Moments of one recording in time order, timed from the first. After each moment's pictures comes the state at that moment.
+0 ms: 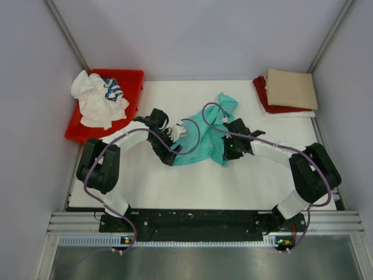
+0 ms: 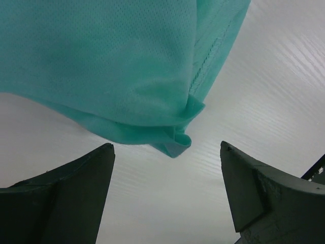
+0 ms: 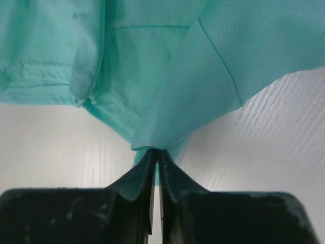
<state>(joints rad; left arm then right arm) -0.38 1.69 1.14 -0.76 0.41 0.54 0.54 1.58 0.90 -0.40 -0.08 0.39</state>
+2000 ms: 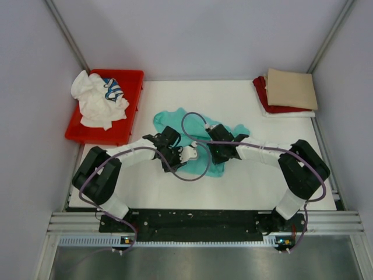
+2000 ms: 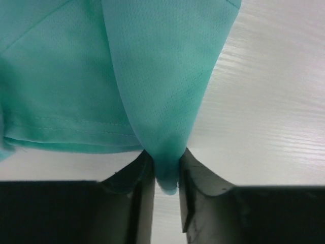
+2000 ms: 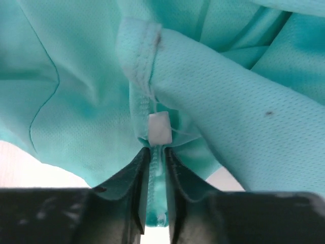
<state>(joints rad) -0.60 1.60 0.90 -0.55 0.33 0.71 0.73 1.66 0.96 -0.36 0.06 0.34</state>
